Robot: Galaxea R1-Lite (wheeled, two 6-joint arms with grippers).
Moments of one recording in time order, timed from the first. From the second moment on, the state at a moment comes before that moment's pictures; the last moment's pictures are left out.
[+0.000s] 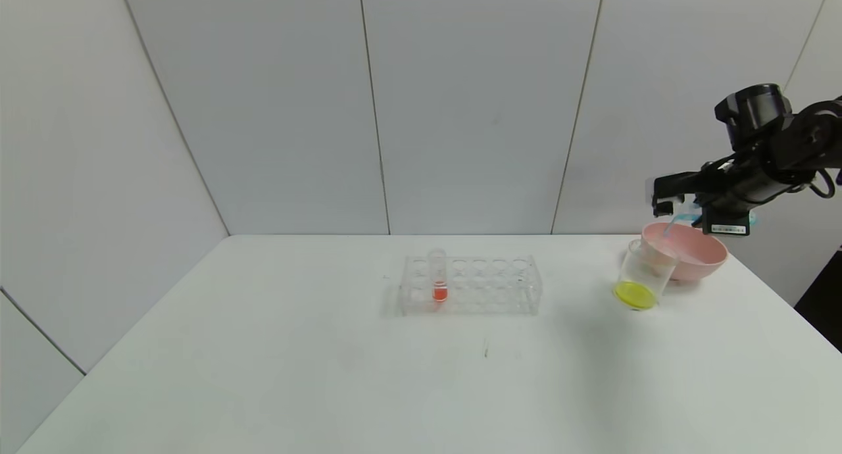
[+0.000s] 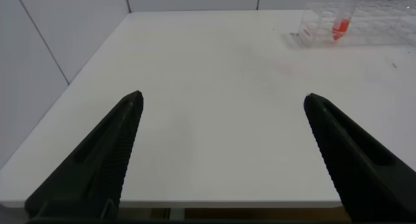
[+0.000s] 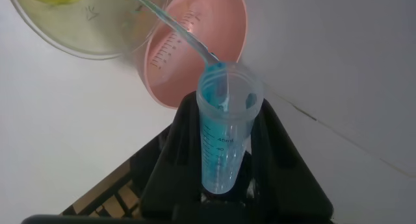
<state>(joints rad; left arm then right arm) 0.00 0.00 0.00 0.00 0.00 0.00 -0.04 2.14 -2.00 0.62 -0.23 -1.42</state>
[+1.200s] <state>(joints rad) 0.00 0.00 0.00 0.00 0.00 0.00 0.01 2.11 -2.00 0.61 -0.37 -1.65</state>
